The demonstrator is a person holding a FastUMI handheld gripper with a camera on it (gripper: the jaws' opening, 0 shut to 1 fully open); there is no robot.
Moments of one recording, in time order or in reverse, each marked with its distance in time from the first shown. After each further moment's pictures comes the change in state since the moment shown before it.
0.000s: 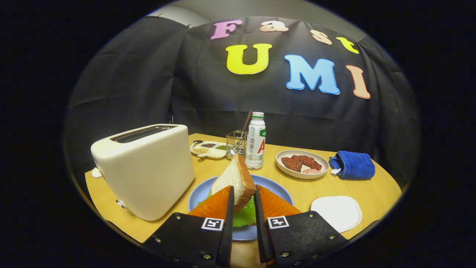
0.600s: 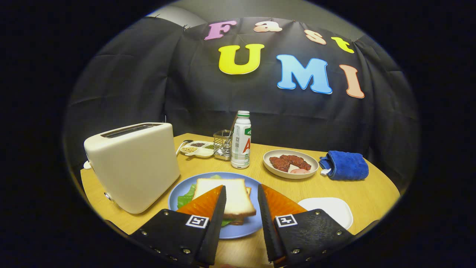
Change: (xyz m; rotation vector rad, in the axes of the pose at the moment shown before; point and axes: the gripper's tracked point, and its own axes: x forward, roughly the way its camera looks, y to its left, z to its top) arm -0.006 -0.038 0.003 0.041 -0.043 -0.023
